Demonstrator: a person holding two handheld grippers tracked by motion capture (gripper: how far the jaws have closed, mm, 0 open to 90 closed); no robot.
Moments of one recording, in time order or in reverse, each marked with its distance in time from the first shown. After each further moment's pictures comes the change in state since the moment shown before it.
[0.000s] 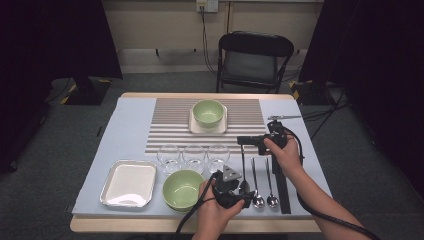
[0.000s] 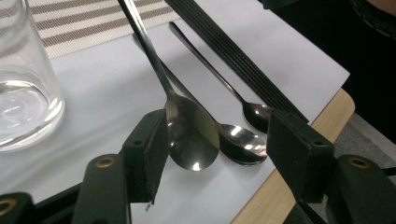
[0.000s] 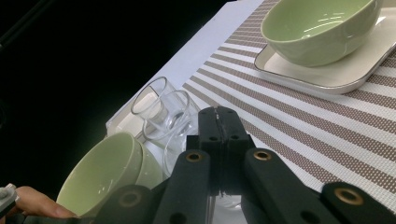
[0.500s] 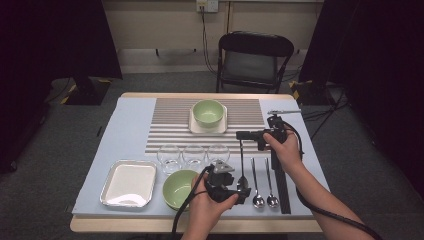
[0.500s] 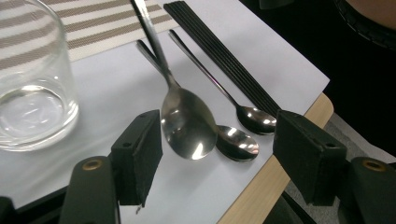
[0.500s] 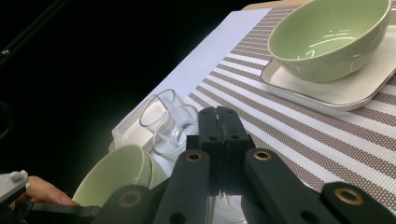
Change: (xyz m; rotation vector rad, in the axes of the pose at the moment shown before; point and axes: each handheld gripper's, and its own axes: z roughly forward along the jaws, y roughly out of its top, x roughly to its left) left arm 0.013 0.013 -0.021 0.015 -0.057 -0.029; right arm 0.007 0.015 -0.001 -0.016 0.011 0.000
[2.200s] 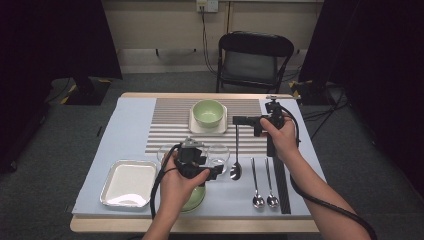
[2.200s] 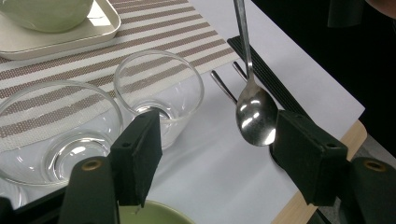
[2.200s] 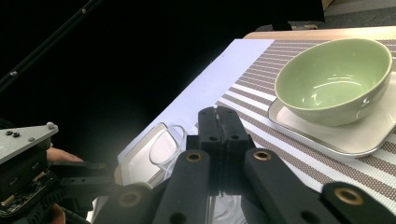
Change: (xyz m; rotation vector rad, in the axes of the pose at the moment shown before) left arm 0.053 0.033 -0.056 -0.019 0.112 -0.037; right arm 0.014 0.039 0.005 -0.057 0.001 0.001
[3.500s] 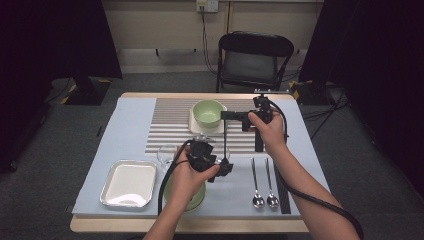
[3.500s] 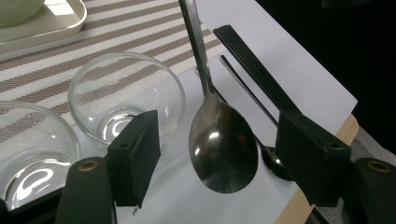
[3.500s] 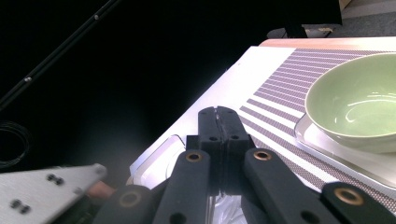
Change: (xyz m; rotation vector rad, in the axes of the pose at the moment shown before) left arm -0.004 0.012 0.036 0.070 -0.063 0.009; right arm 0.017 0.014 0.028 -0.012 0.043 0.004
